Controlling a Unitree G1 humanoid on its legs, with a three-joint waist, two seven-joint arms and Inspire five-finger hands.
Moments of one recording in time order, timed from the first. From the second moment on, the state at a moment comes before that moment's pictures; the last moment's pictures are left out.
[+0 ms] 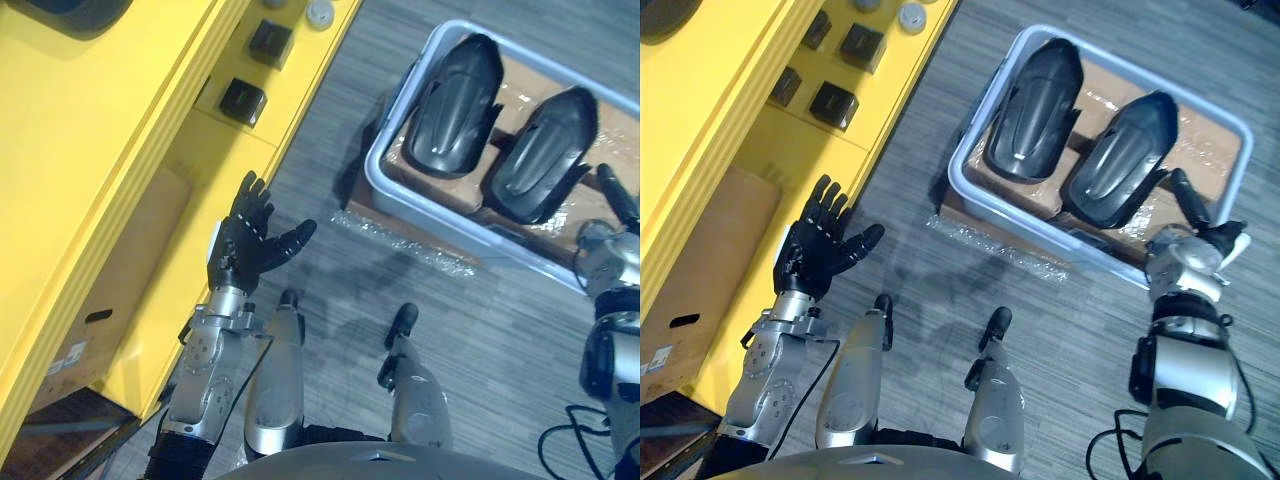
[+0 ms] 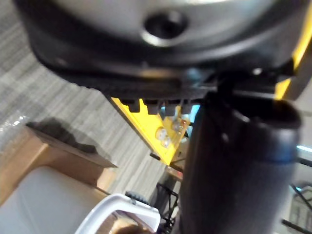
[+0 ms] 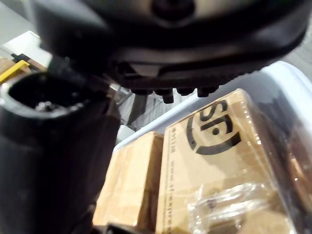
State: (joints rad) left arm 0.12 0.19 -0.15 -0.09 -0.50 -0.24 0.02; right arm -0.75 -0.78 -0.27 1.15 0.54 0.10 -0.47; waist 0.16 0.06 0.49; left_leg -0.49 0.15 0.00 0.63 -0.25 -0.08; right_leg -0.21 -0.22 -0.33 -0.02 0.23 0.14
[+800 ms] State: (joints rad) left arm 0.12 0.11 -0.24 0.04 -0.54 -0.33 0.12; right arm -0.88 -0.97 -0.19 1.21 0.49 0.25 -0.51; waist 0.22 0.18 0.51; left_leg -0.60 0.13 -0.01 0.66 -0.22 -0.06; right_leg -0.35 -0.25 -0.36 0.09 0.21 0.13
